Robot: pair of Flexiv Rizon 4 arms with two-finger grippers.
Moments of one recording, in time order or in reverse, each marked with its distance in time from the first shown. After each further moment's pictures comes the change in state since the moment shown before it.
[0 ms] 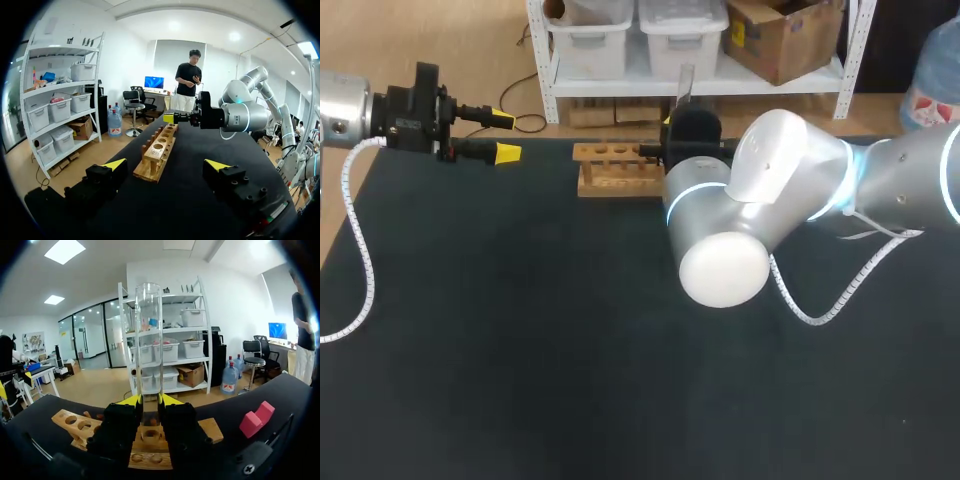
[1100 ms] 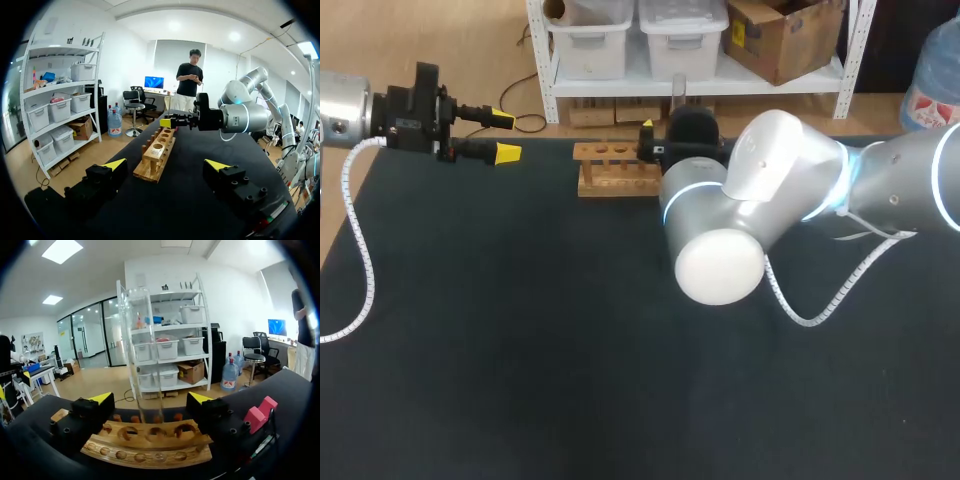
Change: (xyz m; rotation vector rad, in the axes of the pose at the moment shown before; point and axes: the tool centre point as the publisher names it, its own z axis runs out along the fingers) left arm 0.000 0.000 0.000 0.000 0.000 0.000; right arm 0.004 0.005 0.002 0.004 0.015 0.021
